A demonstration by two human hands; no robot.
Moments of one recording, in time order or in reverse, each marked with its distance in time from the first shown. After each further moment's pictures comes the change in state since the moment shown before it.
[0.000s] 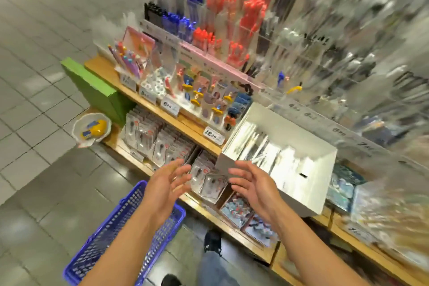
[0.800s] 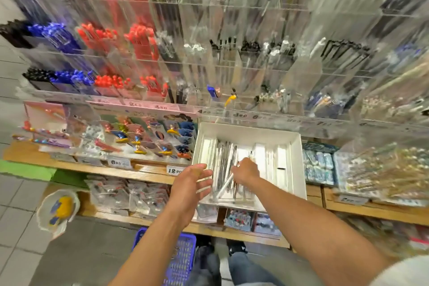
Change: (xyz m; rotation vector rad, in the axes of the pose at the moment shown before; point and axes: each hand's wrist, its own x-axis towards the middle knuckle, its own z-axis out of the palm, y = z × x) left_hand 0.067 0.026 0.177 0.532 -0.193 -0.152; right_hand 0.143 -0.035 -0.084 -0.870 0.502 0.177
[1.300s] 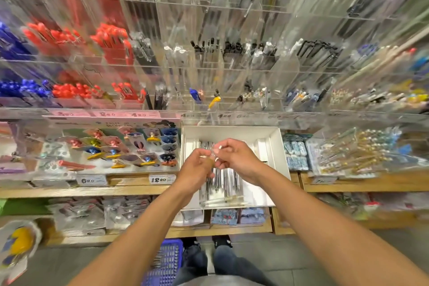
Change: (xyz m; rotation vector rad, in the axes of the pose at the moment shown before) left_hand 0.041 0.032 0.023 0.419 -0.356 0.143; right_hand -0.069 -0.045 -0.062 0.840 -0.205 -0.283
